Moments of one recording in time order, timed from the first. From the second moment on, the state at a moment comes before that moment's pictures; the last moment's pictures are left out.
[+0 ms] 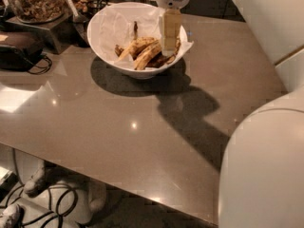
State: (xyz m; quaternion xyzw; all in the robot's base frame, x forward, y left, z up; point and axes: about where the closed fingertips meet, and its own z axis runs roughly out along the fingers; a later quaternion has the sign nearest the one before) arm 0.670 -0.037 0.978 -0.75 0.62 -0.05 0.20
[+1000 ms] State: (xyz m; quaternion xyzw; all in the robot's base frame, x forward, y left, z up) arm 0.701 -0.025 0.944 -0.76 0.63 -0.04 0.17
